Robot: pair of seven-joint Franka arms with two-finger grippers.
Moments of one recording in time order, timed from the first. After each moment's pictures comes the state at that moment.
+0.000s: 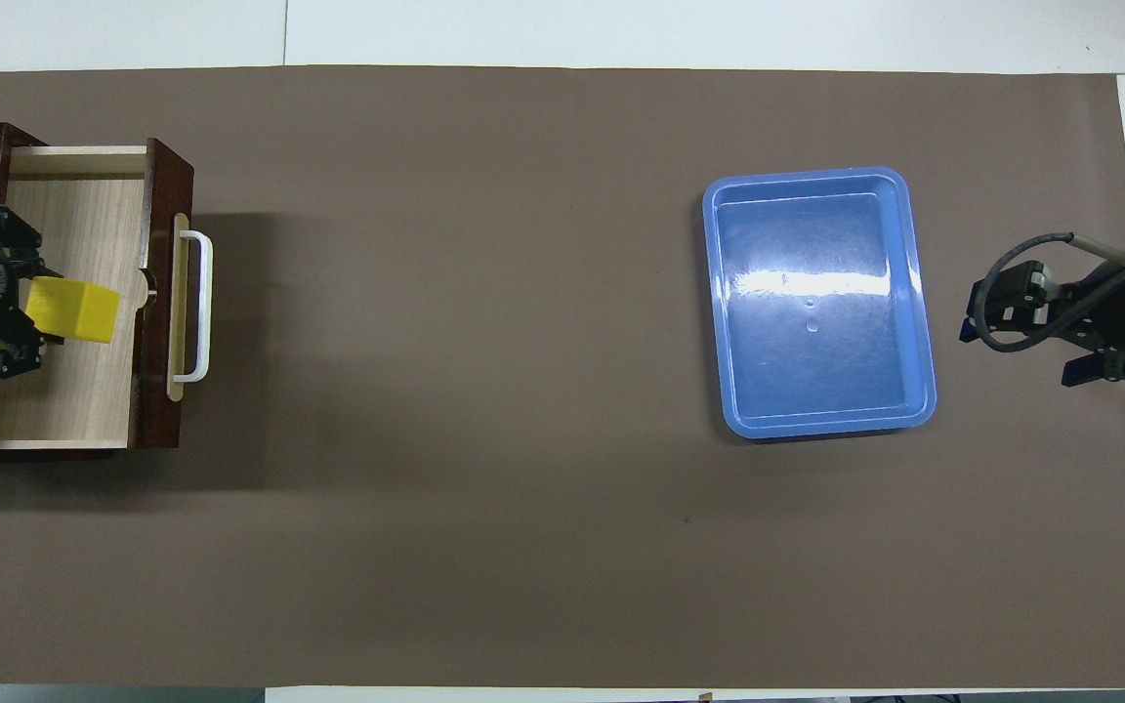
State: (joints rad) left arm 0.02 -0.05 -0.13 -1.85 0.20 1.83 -1.66; right arm -0.03 -0.05 0.03 -1.73 0.10 1.54 0.48
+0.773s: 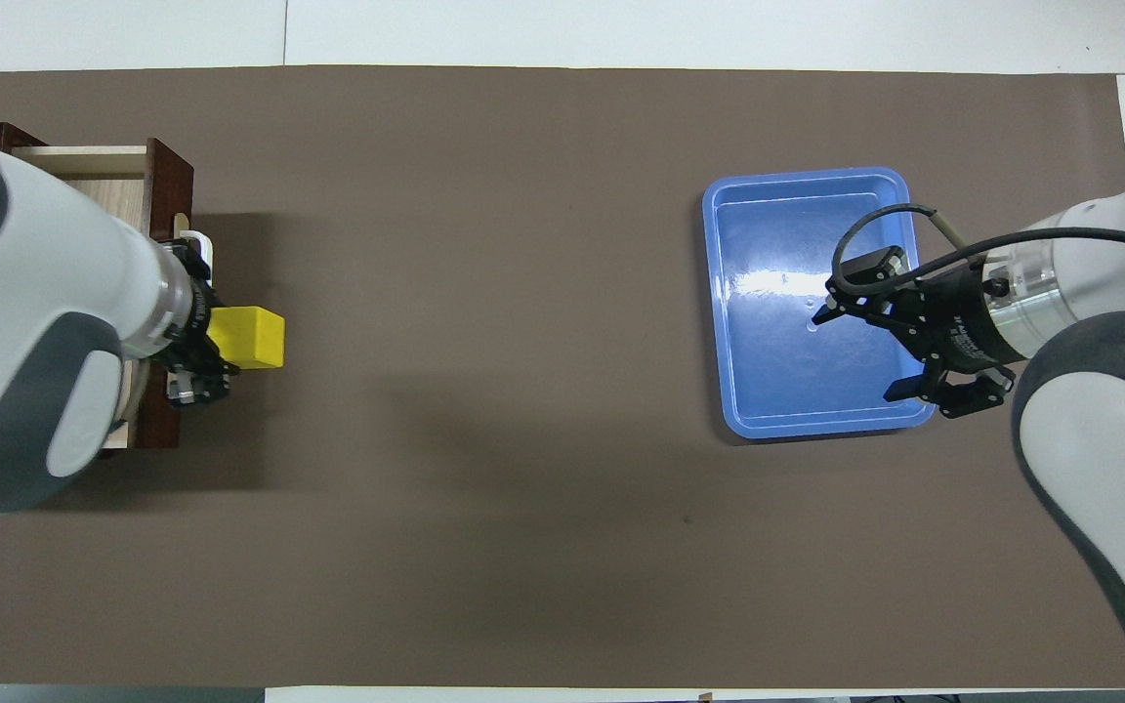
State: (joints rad) left arm -0.38 0.00 -0.14 -1.87 0.09 1.82 -2.33; right arm 0.18 -0.05 0.04 -1.92 0.39 1.87 1.03
